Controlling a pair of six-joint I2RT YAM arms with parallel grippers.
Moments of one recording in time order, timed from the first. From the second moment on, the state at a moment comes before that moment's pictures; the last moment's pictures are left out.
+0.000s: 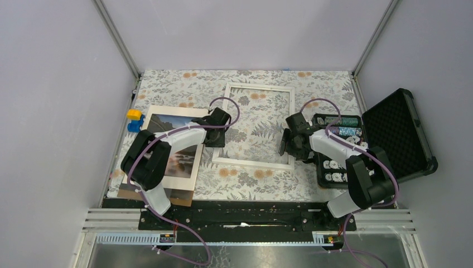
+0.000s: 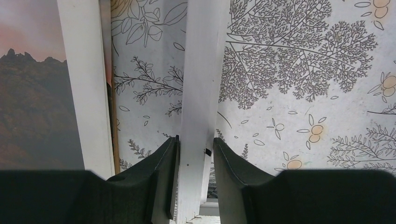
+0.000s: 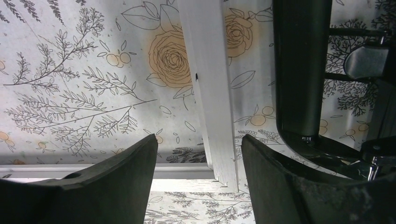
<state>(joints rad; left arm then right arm) -0.58 1.73 1.07 -0.46 -0.22 -0.53 0.41 1.51 0.86 -0.58 0.09 0.68</state>
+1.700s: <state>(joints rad) -0.36 1.47 0.80 -0.21 0.26 -0.60 0.40 1.59 0.86 -0.53 0.08 0.61</state>
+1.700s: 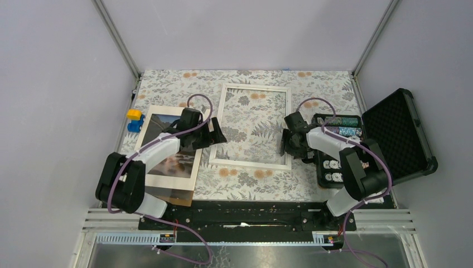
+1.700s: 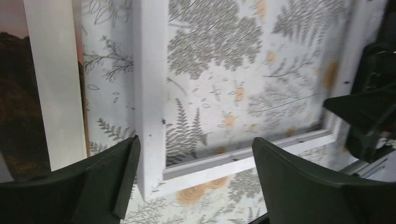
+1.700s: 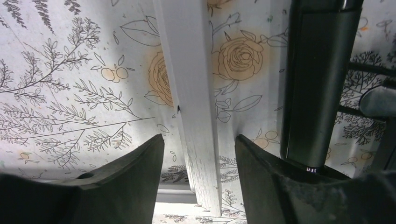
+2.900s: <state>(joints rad) -0.53 1.46 0.70 -0.19 0.31 -0.70 0.34 1.89 1.24 -0.60 0.08 0.43</state>
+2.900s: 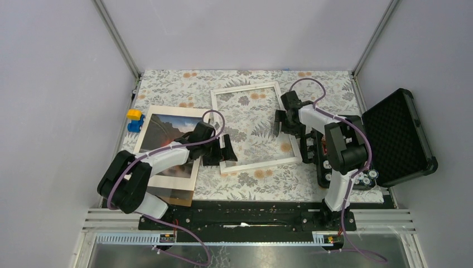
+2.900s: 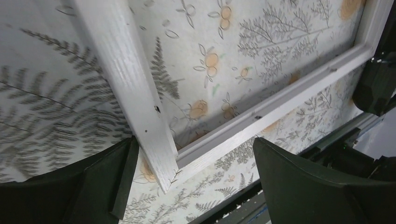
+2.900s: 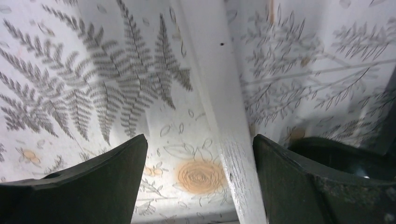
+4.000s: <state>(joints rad) -0.37 1.48 1.12 -0.31 0.13 -0.68 0.41 1.41 0.95 -0.83 0.01 1.20</state>
